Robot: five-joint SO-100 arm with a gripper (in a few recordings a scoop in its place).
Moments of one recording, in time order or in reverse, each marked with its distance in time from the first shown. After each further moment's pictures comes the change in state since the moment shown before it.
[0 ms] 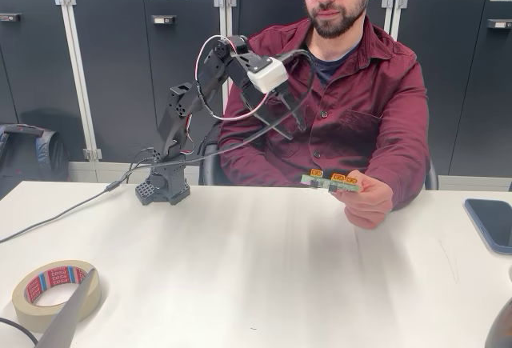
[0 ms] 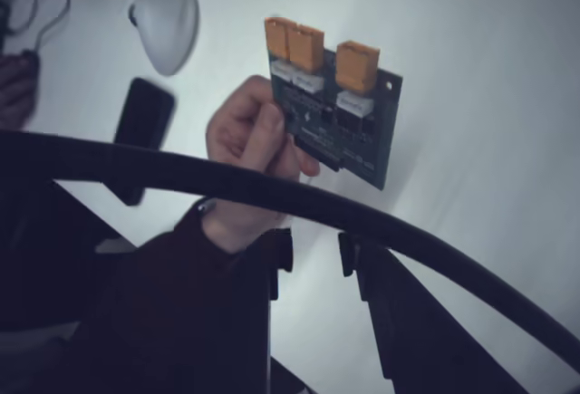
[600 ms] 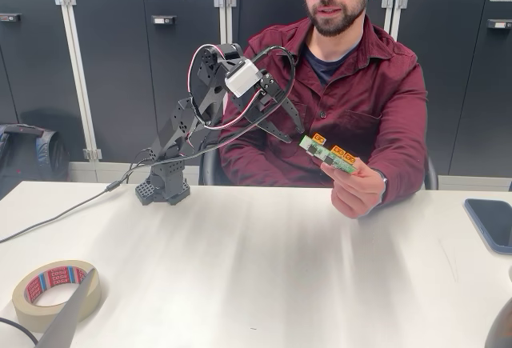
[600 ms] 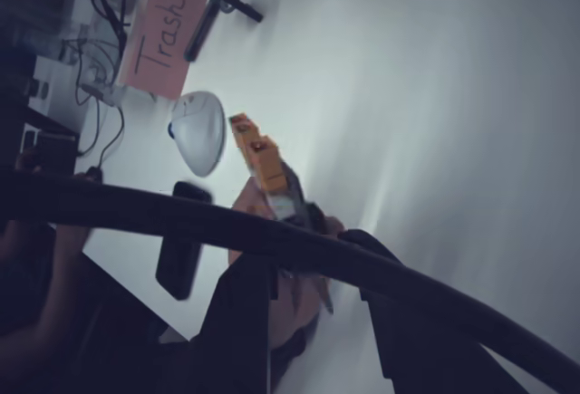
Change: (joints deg) arm 6.2 -14.2 -21.3 0.1 4.7
